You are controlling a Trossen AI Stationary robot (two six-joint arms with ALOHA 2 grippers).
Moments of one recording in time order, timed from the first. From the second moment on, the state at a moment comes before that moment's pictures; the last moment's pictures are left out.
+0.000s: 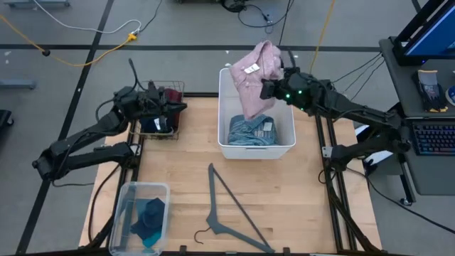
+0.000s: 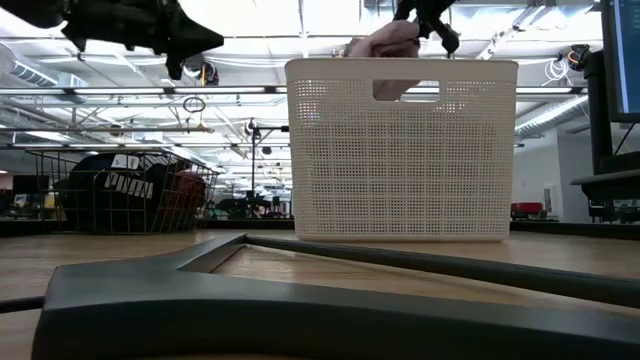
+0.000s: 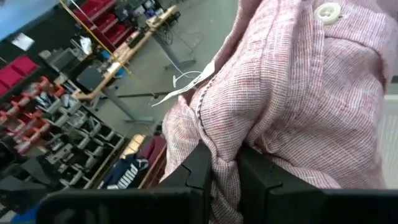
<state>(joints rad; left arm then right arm) 0.69 0.77 0.61 0.14 0.52 -0.17 -0.35 1.24 1.30 -0.38 0.44 0.74</state>
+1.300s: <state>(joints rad) 0.47 0.55 0.48 -0.03 0.42 -0.17 -0.19 1.61 1.30 -0.60 0.62 1.14</state>
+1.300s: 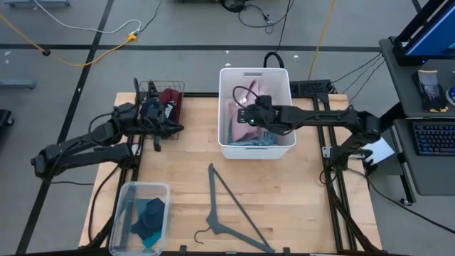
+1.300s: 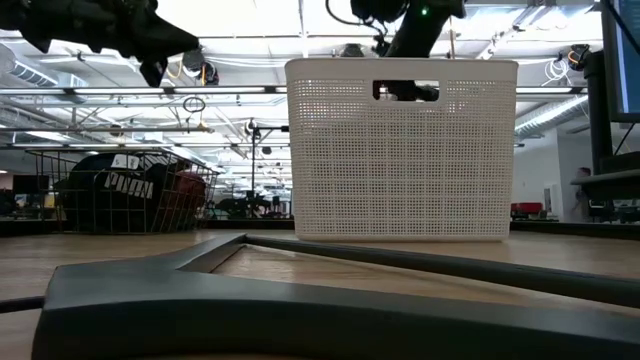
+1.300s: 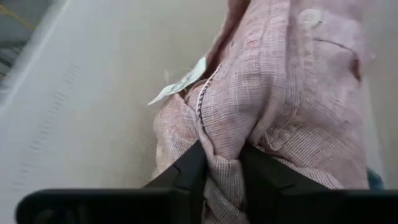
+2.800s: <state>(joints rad) -0.01 0.32 0.48 -0.34 0.23 -0.22 -0.23 1.39 1.30 -0.86 0.34 1.09</state>
